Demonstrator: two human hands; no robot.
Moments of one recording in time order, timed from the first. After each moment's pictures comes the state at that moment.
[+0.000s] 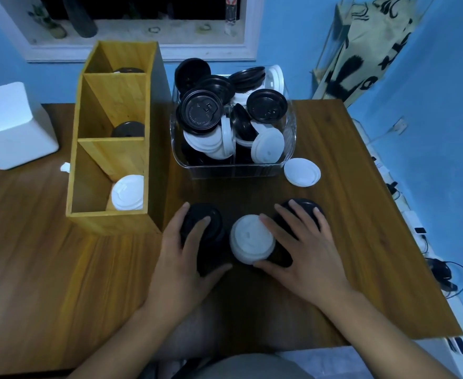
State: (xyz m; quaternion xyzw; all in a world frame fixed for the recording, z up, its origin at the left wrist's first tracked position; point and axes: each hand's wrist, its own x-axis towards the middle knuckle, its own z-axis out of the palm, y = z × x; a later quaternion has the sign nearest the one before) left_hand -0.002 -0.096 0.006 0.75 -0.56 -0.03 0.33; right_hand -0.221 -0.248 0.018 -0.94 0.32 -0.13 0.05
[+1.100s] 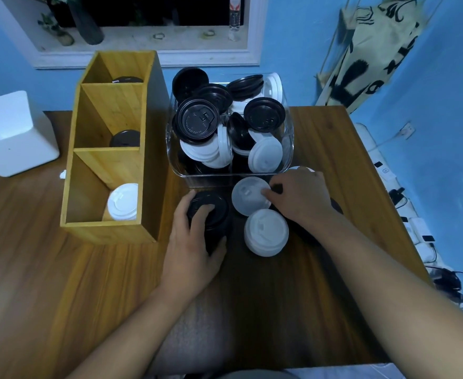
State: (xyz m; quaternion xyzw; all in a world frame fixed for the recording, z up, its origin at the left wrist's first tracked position) left_hand -0.004 -0.150 0.010 0.75 -0.54 -0.03 0.37; right_hand -0.148 -0.360 0.060 -0.90 0.42 -0.02 0.07
